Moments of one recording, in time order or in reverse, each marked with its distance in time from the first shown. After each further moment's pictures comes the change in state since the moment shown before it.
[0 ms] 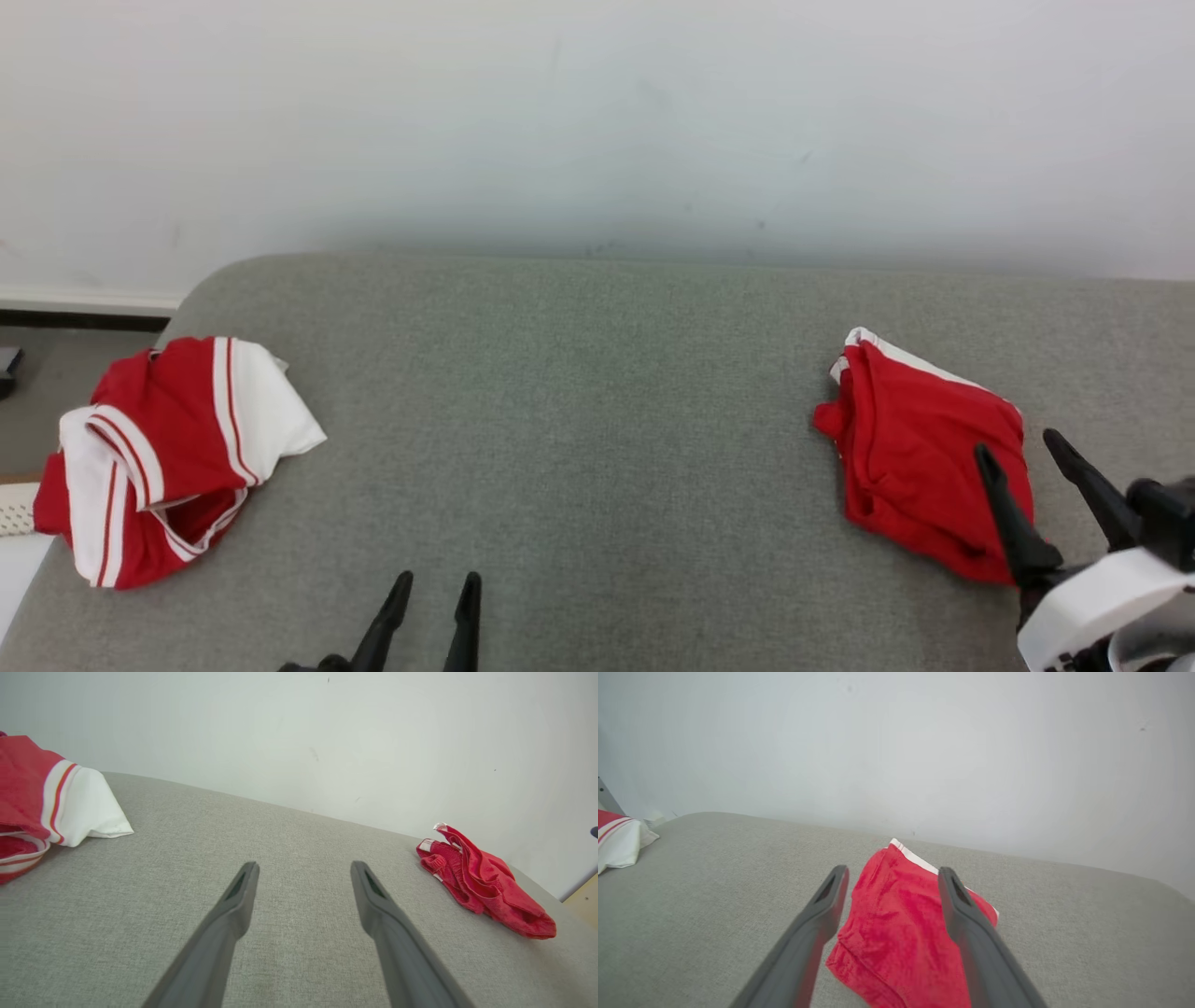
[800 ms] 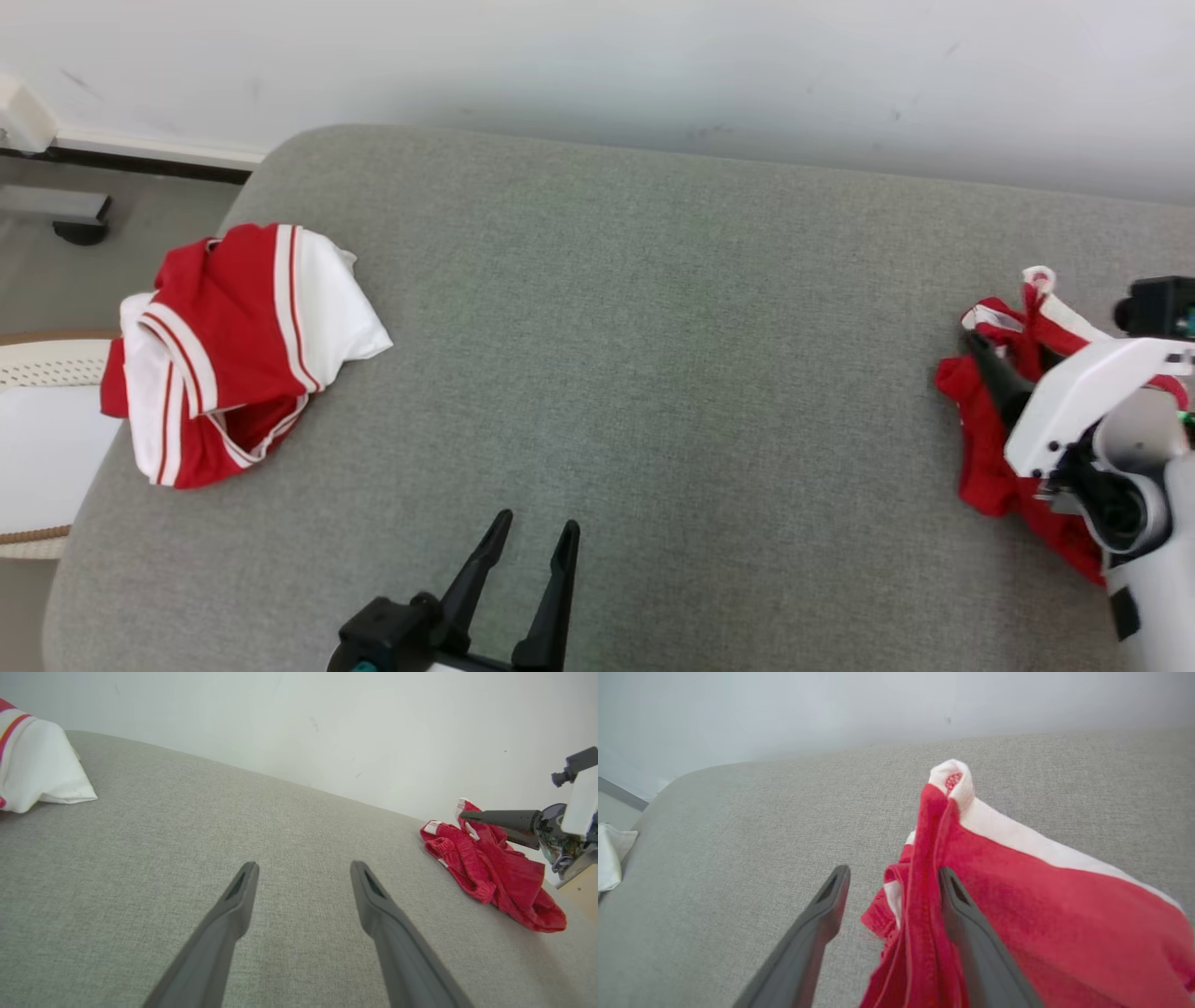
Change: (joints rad) left arm -0.131 0.000 -0.169 0.011 -0.054 0.014 0.000; right arm -0.415 0.107 -0.136 0.366 0.098 0.000 0.415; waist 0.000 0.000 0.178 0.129
